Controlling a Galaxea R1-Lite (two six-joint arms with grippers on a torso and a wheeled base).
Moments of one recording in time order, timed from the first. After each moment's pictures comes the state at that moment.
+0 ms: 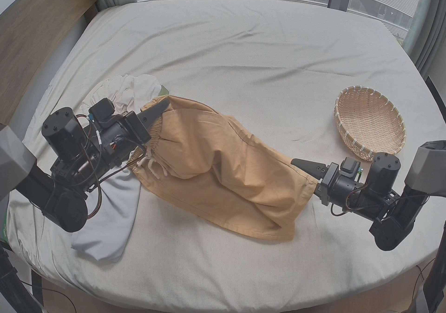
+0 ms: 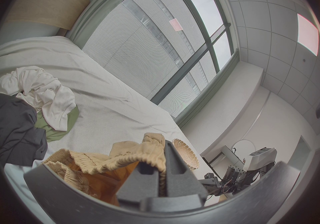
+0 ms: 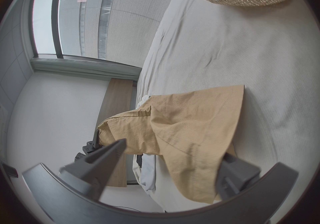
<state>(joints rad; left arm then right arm) -0.29 1.93 -0.72 -1.47 -0.41 -0.58 0.32 2.10 -0.49 -1.54 0.45 1.02</state>
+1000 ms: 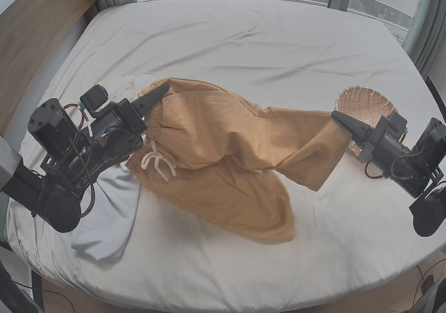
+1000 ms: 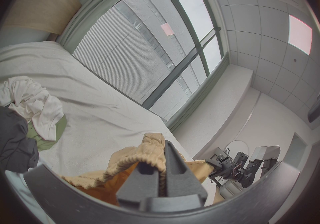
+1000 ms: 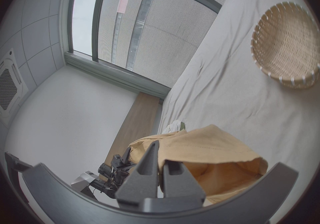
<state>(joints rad) -0.33 1.84 -0.72 -1.51 -0.43 -0.59 0.26 1.69 -0.51 -1.41 0.46 0.96</state>
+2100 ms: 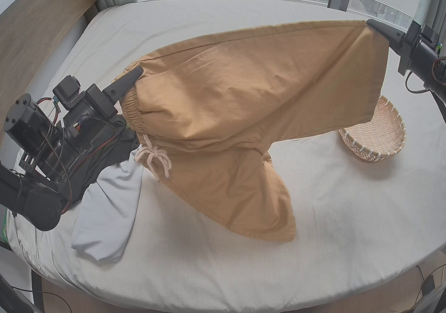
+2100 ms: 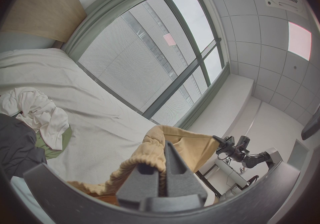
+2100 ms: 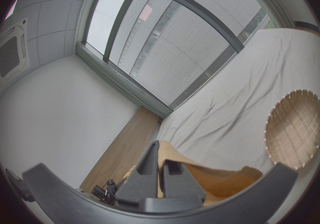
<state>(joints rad) -0.25 1.75 -0.67 -1.50 -0.41 -0.67 0.15 1.48 -1.12 -0.70 0.46 0.77</state>
